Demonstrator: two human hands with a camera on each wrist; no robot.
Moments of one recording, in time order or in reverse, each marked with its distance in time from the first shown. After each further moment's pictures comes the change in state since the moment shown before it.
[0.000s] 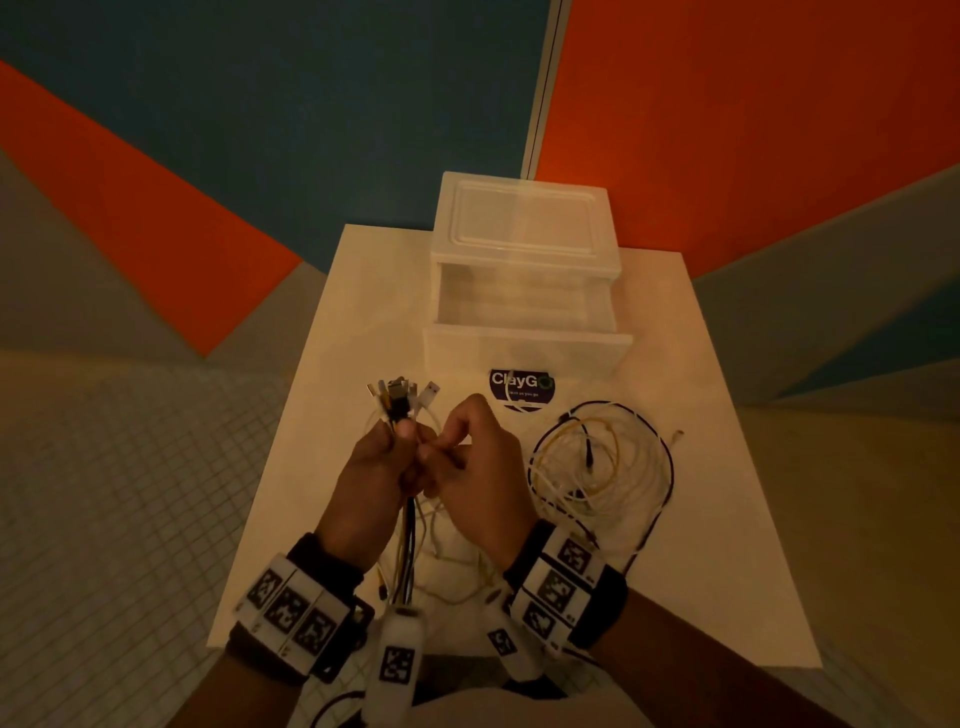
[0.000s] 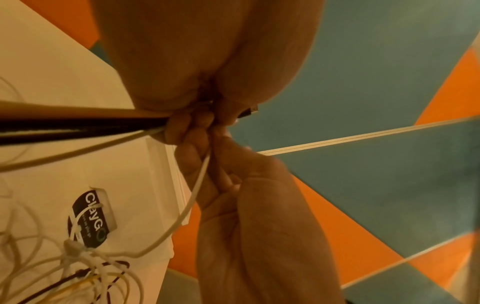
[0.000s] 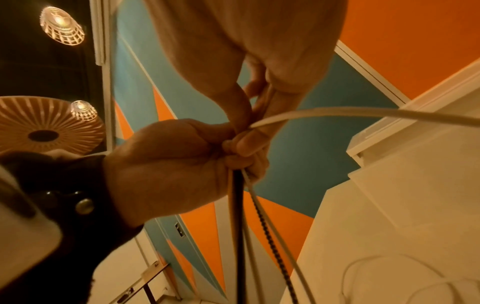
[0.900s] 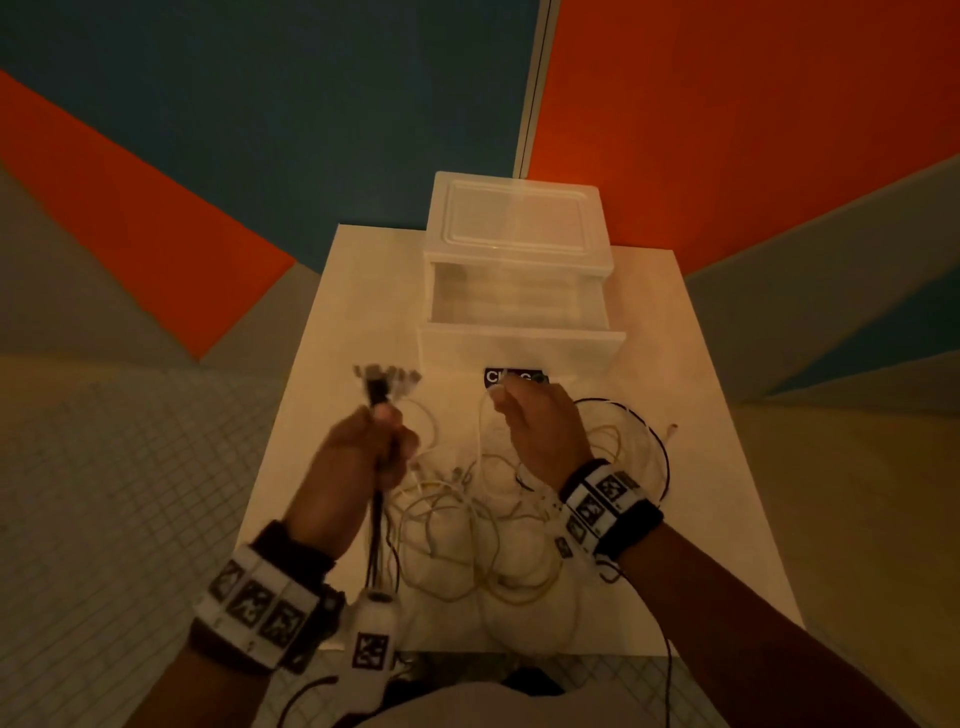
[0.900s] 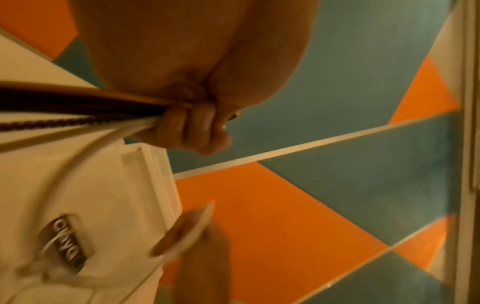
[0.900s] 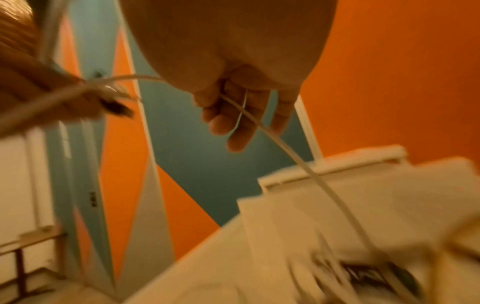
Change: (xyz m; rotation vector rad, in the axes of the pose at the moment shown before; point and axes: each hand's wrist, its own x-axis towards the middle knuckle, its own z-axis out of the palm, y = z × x) left_hand 0.005 0.019 -0.013 -0.055 -0.057 0.025; right_hand 0.051 0.058 -0.068 -0.570 -0.012 -0.229
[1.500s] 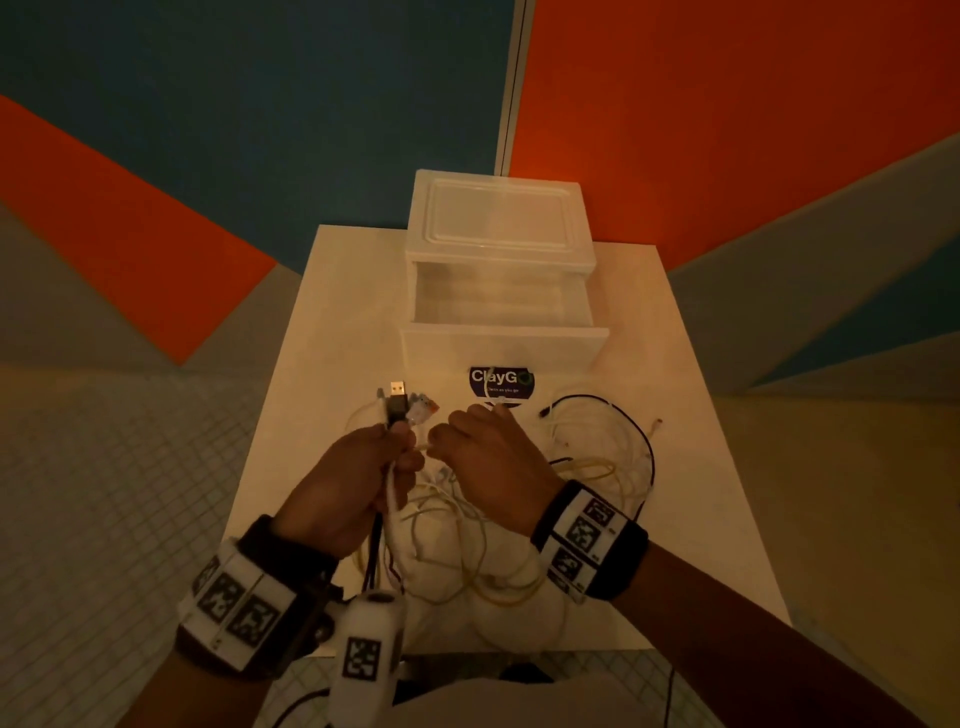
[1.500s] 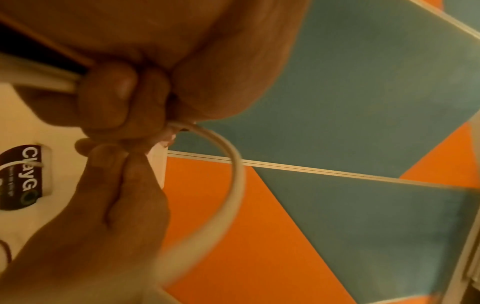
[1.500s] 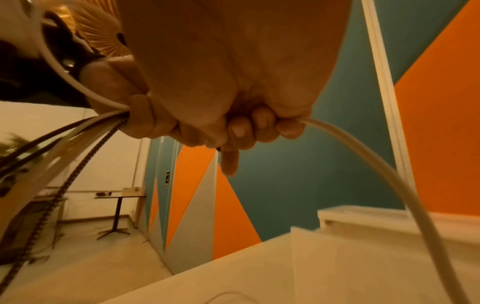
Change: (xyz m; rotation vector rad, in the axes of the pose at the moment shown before) left_hand 0.004 0.004 0.017 -0.076 -0.054 -0.384; right_hand -0.023 -0.036 0.007 -0.354 -0.190 -0.382
